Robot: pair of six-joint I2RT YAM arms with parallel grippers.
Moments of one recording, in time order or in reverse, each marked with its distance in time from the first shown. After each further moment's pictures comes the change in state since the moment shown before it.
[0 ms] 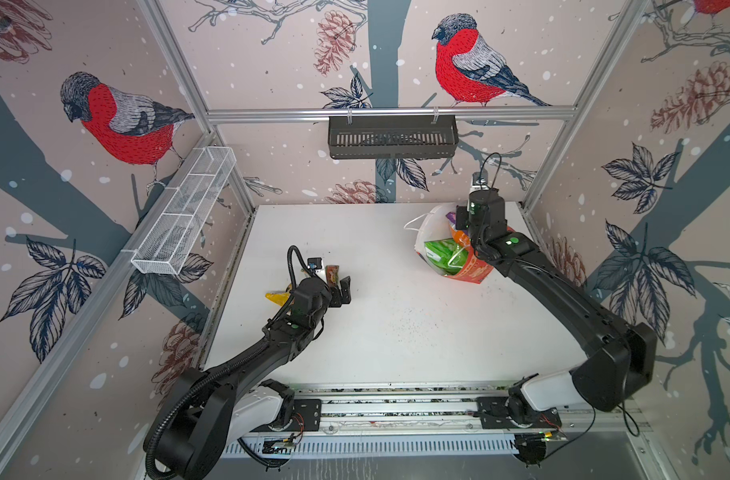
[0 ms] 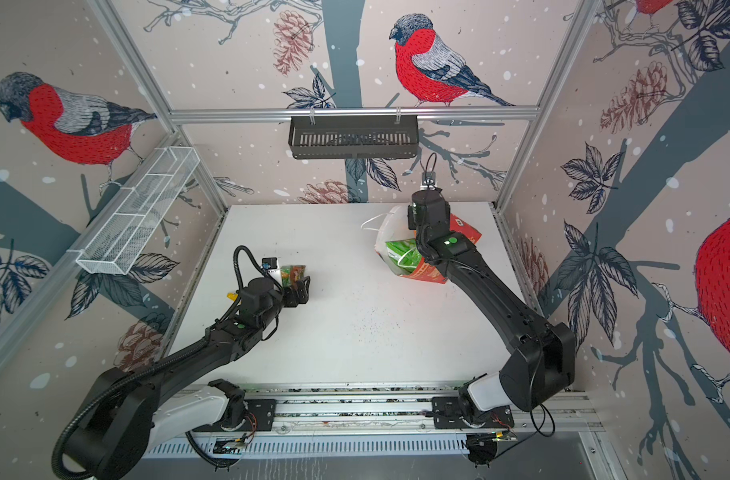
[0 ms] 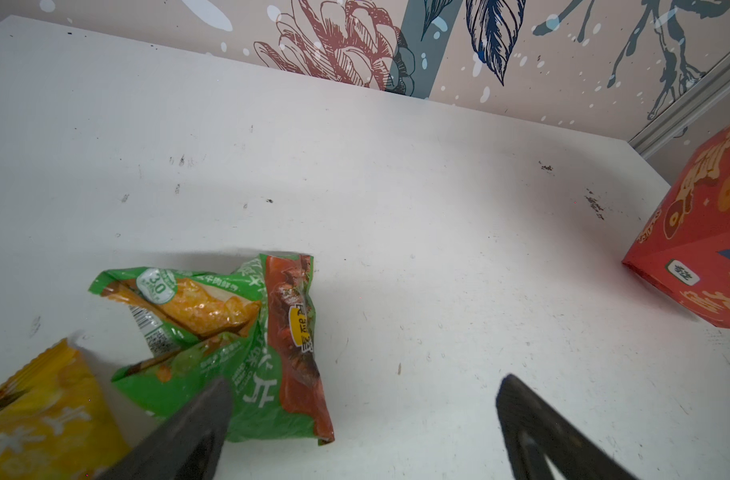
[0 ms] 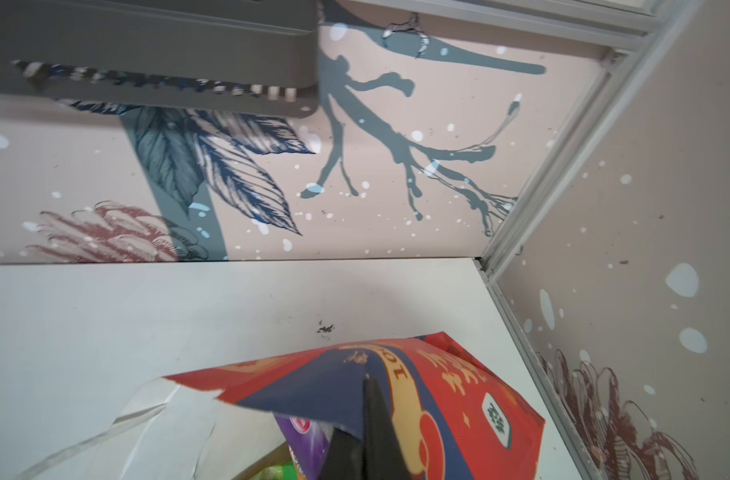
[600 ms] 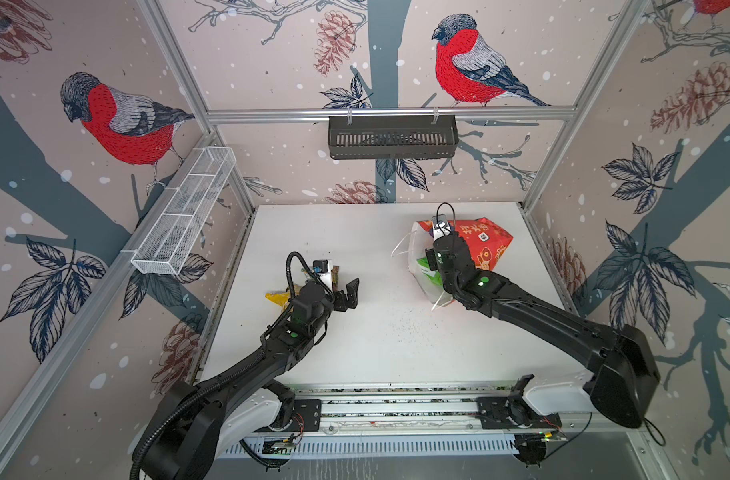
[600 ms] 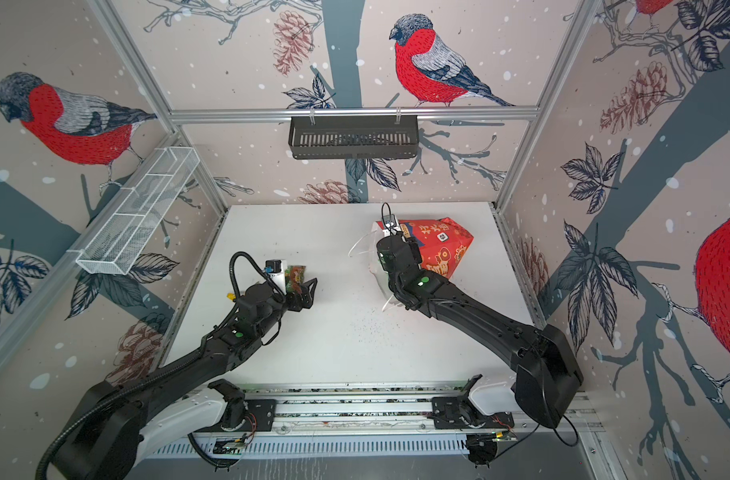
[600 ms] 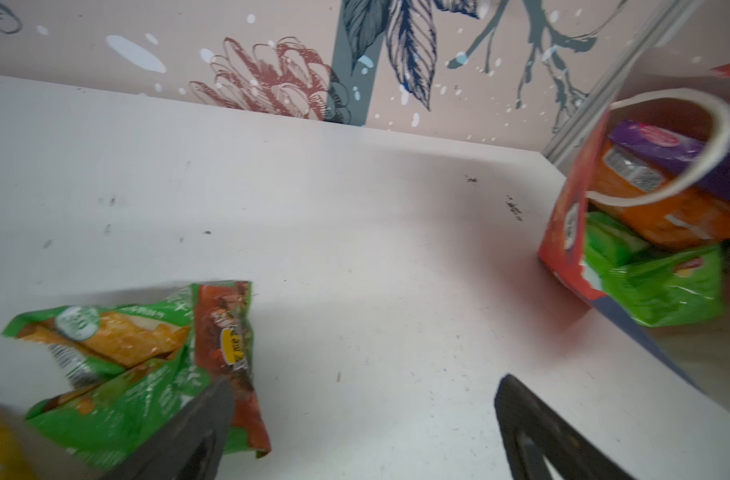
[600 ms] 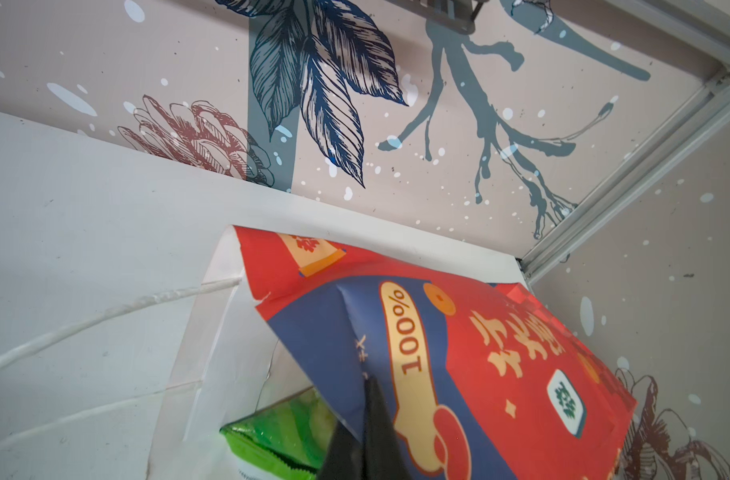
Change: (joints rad) left arm -0.084 -0.095 -0.036 0.079 0.077 0.018; right arm 0.264 -0.106 -0.324 0.141 0.170 -0.019
